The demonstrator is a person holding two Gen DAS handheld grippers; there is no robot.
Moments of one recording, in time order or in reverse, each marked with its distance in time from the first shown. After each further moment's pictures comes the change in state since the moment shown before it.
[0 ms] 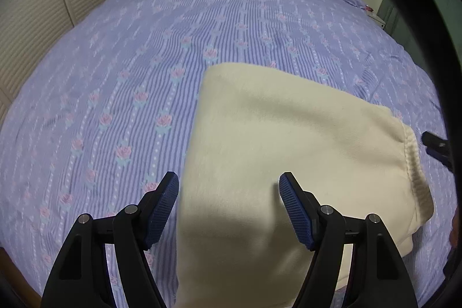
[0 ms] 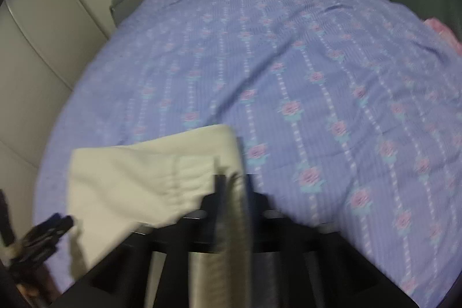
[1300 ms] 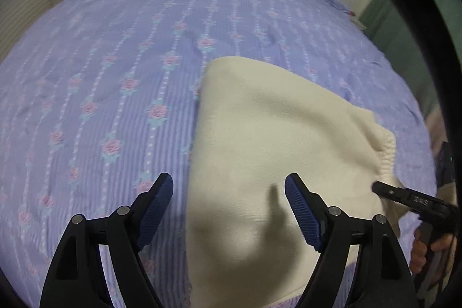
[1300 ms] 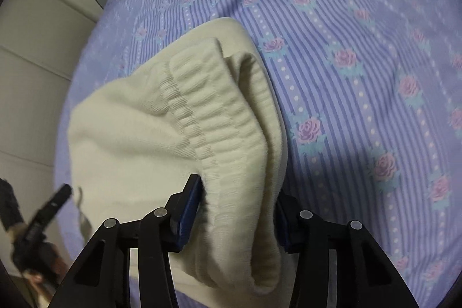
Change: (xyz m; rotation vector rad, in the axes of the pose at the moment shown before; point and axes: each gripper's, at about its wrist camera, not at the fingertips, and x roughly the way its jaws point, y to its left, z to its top) left arm 0.018 0.038 0.007 -0.035 0.049 -0.217; right arm 0.062 0.020 -0.046 0.113 0.245 -0.031
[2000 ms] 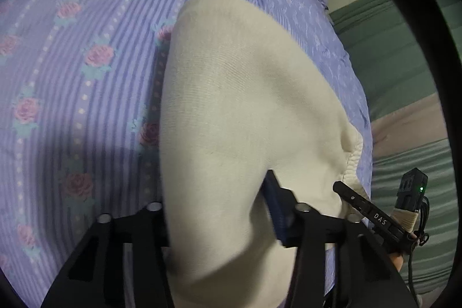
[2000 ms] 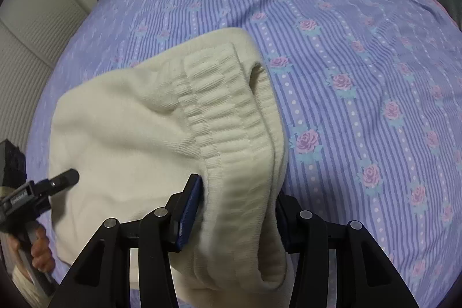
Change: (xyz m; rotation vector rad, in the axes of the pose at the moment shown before) left arm 0.056 0.033 0.004 -0.179 0.211 -0.364; right arm -0.023 0.020 -0.028 -0.072 -0.094 -0.127
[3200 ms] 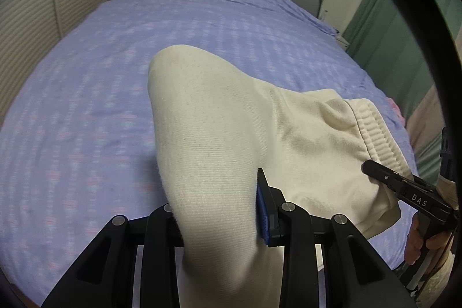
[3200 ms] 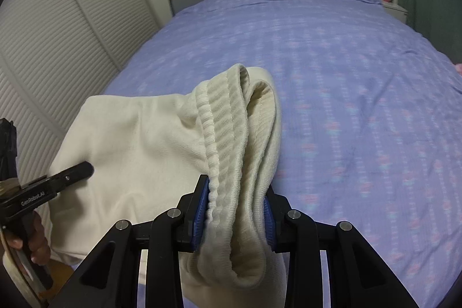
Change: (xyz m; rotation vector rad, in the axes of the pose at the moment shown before) left arm -0.246 0.053 -0.021 0.256 -0.300 0.320; right arm -0.084 0.240 -0.043 -0.241 -0.194 0.167
